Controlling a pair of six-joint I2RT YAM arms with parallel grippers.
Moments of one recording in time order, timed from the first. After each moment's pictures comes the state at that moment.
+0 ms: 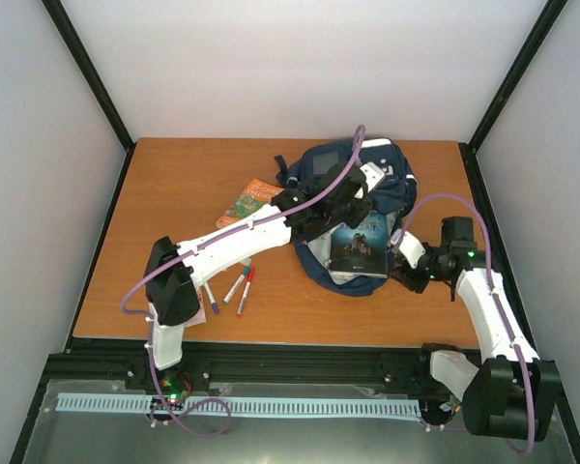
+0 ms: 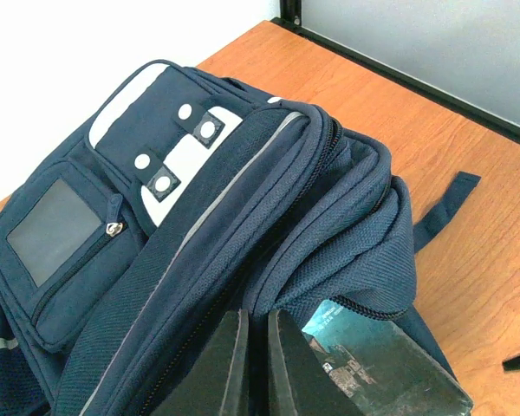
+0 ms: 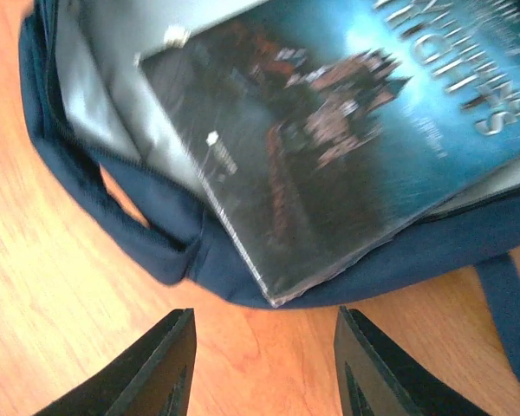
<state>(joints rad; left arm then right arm) -0.99 1.93 1.85 -0.50 -0.25 -0.05 -0.11 1.04 0.77 -0.84 -0.60 -0.88</state>
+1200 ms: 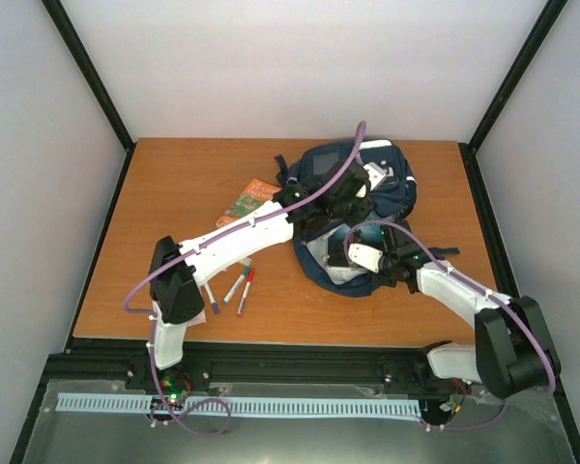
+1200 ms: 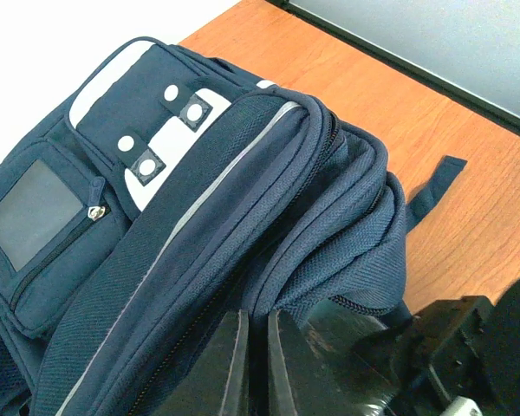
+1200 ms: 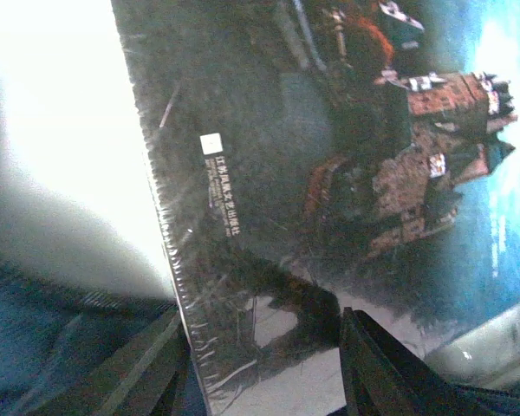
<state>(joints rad) -0.99 1.96 1.93 -0.60 -0.21 -0.08 0.33 1.26 0.60 -0.35 -0.05 -1.06</state>
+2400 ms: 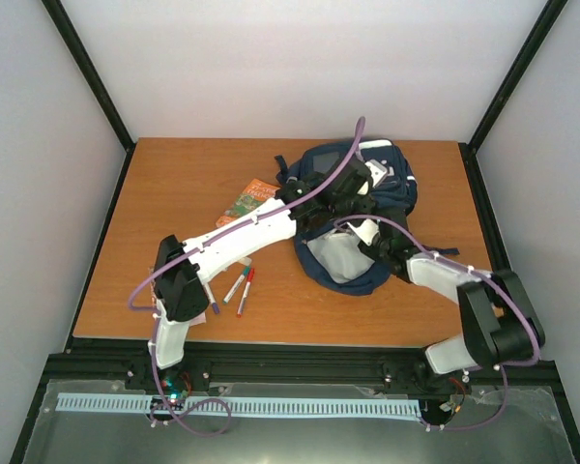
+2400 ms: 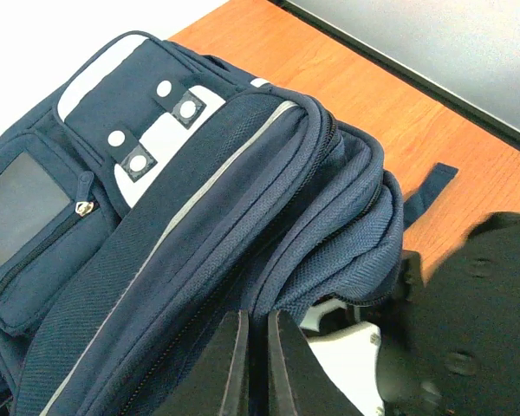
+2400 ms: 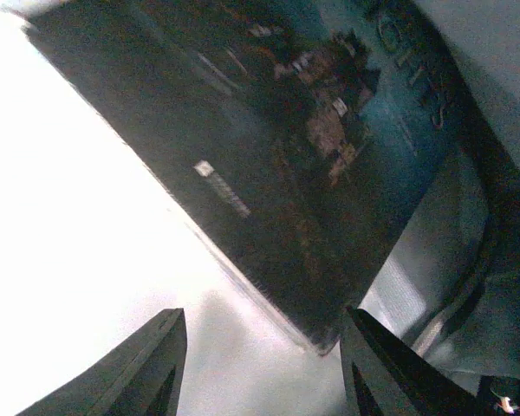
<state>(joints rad) -0.98 1.99 1.98 -0.63 -0.18 -0.11 0.34 1.49 0.64 0.13 0.12 -0.78</state>
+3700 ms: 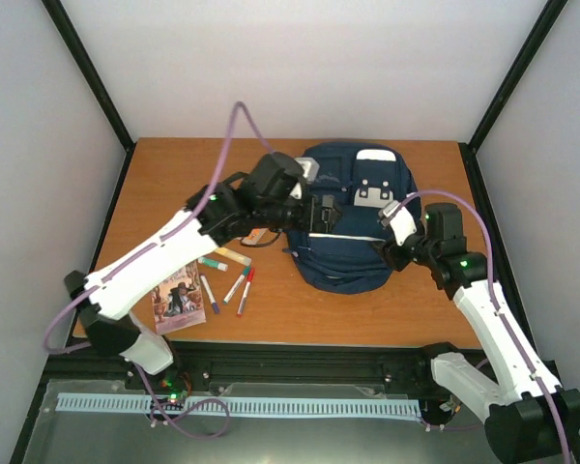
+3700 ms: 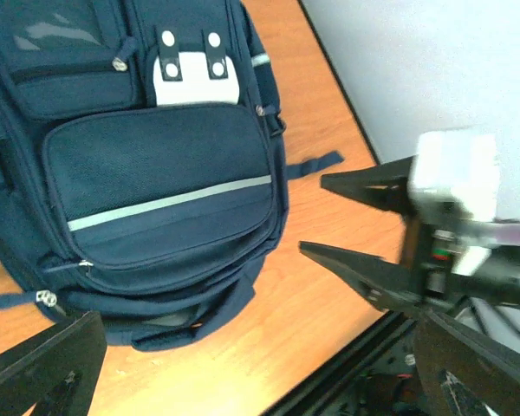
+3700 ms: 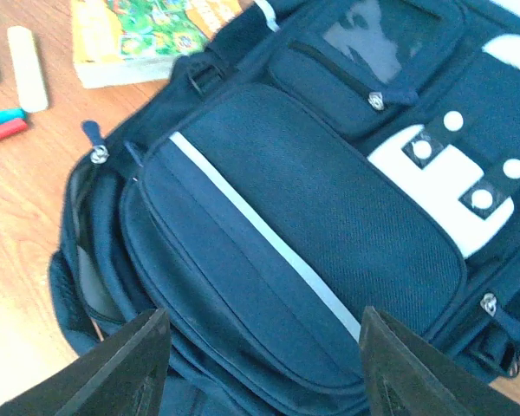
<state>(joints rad) -0.94 1.57 1.74 -0.86 0.02 -0.63 0.21 0.93 0.84 -0.62 -0.37 -0.45</state>
